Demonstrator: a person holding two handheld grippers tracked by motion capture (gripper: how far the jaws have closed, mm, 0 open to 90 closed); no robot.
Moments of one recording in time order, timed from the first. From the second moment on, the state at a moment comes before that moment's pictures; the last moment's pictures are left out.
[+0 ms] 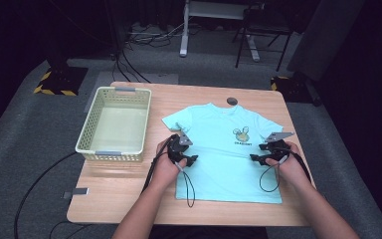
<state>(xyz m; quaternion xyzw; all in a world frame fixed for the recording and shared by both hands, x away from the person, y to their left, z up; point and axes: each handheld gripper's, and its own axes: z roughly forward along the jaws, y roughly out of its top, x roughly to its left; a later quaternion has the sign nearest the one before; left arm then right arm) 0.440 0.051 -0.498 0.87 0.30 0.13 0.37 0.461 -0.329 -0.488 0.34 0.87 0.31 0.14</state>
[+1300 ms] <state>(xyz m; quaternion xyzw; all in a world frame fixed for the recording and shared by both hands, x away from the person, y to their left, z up) 0.355 0.096 -0.468 0.86 0.29 0.17 0.37 0.385 -0.366 -0.443 0.33 0.86 0.36 0.16</state>
